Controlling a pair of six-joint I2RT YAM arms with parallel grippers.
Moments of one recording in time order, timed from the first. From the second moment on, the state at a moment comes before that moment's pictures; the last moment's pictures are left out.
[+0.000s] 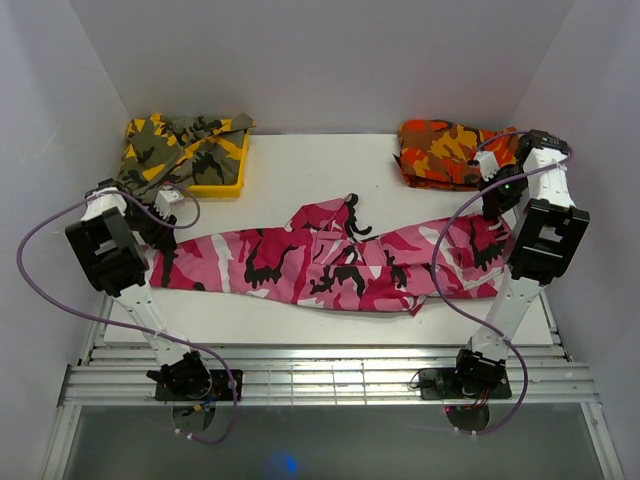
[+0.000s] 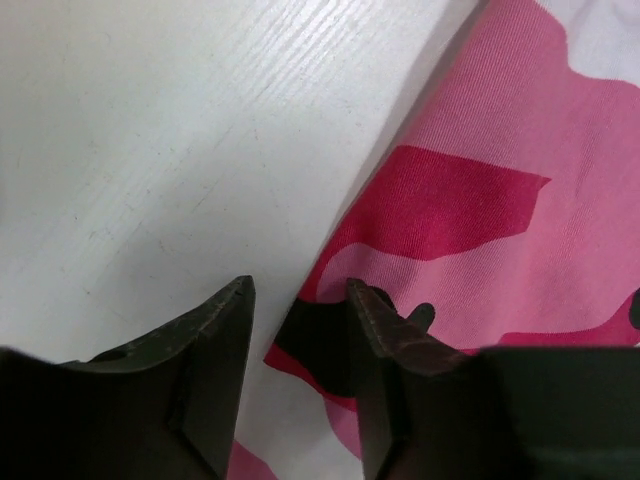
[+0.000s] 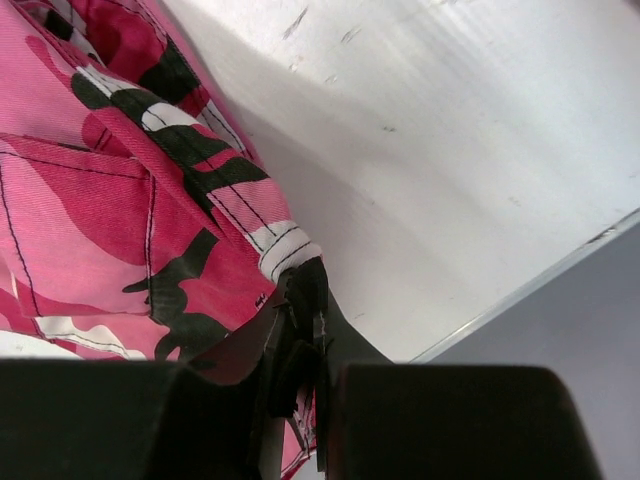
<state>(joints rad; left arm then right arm) 0.48 2.11 1.57 -0.95 0.60 1.34 -0.29 2.12 1.90 -1.24 -0.34 -1.00</state>
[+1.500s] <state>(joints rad) 0.58 1.73 1.43 -0.61 0.83 1.05 -0.40 1.66 1.72 -0.97 -0.60 -1.01</state>
